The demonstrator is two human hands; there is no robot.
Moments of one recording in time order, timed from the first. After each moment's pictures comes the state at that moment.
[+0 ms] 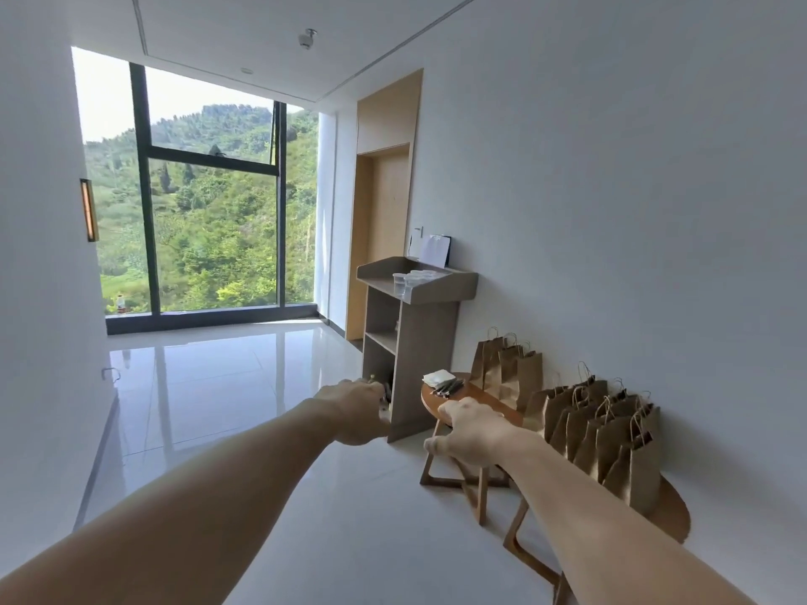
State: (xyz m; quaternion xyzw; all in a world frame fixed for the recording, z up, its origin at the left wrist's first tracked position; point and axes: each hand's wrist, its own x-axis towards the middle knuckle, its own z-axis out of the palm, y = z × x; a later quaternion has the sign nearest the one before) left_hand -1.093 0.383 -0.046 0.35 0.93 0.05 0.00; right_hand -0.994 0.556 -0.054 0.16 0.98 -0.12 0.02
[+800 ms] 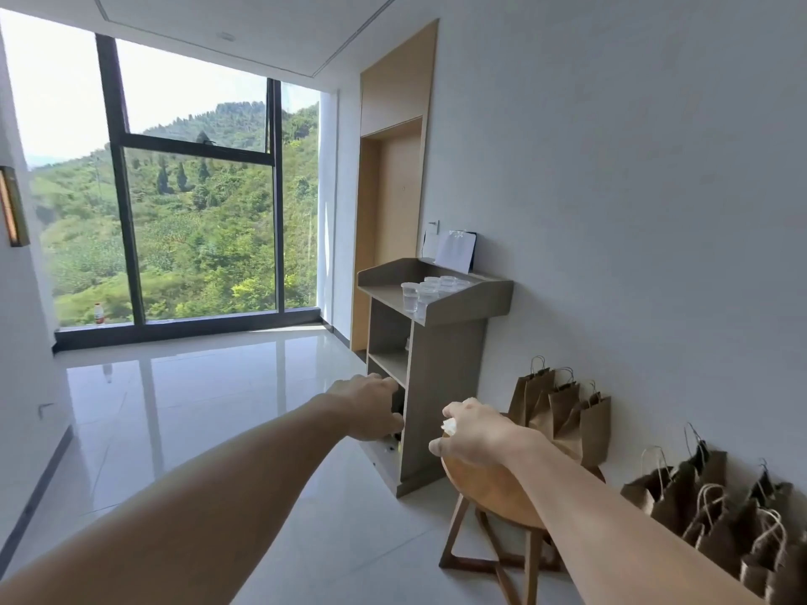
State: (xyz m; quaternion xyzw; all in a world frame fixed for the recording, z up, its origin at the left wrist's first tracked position) left_hand -1.543 0.622 -0.057 0.36 0.93 0.03 0.00; right_hand -1.445 0.784 -0.073 0.17 0.98 -0.13 0.03
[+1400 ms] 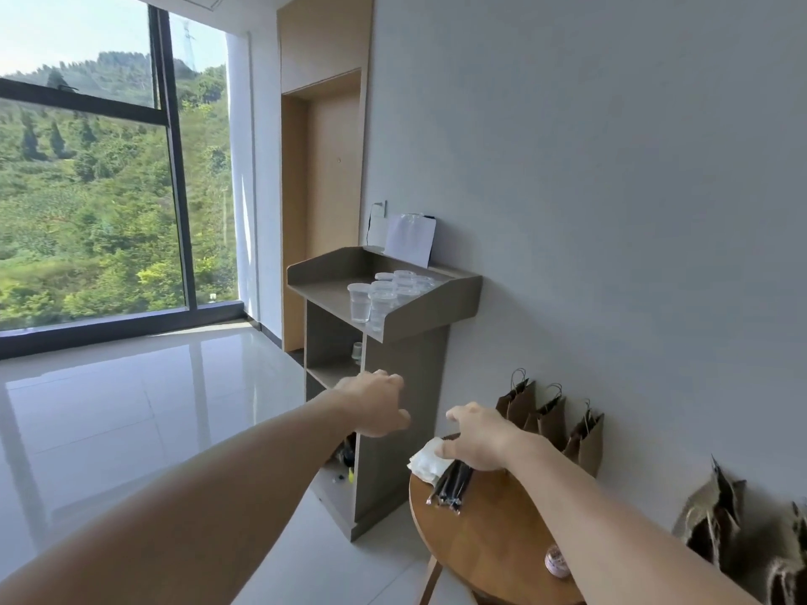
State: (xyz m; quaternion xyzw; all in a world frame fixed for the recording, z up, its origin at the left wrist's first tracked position) left_hand -1.860 0.811 -0.076 0.46 0.89 0.03 0.02; right_hand -1.728 0.950 -0.095 0.26 0.95 -0.14 0.04
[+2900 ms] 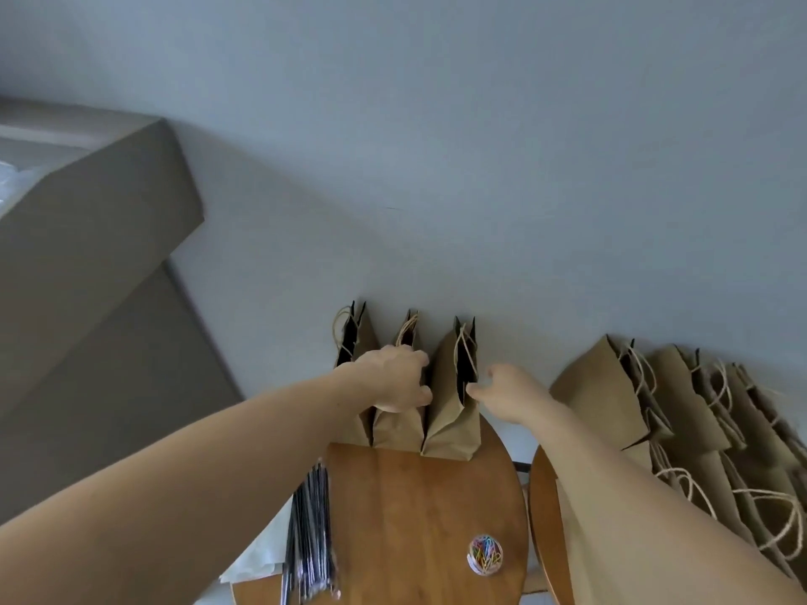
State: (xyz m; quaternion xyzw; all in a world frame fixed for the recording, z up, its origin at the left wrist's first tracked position) left_hand -2.019 1.459 -0.267 0.75 0.62 -0.08 0.19; right_hand -1.817 1.491 -0.296 0.65 0.71 -0.26 0.04
